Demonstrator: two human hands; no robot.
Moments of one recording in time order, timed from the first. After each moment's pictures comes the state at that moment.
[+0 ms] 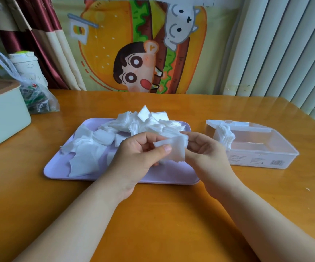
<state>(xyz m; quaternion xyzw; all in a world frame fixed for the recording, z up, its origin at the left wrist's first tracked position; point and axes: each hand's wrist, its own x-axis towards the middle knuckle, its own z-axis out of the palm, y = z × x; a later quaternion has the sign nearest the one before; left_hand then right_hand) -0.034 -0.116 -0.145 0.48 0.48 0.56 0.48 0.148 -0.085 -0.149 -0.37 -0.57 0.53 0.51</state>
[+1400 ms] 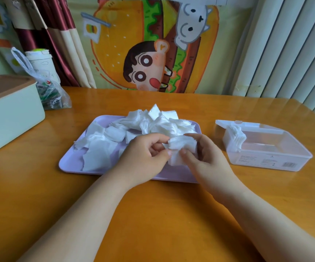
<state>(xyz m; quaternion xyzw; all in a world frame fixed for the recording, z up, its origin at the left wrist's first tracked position) -0.056 -0.117 -0.150 0.62 0.59 0.44 0.29 0.135 -0.090 -0.164 -0.43 -0.67 0.41 0.45</state>
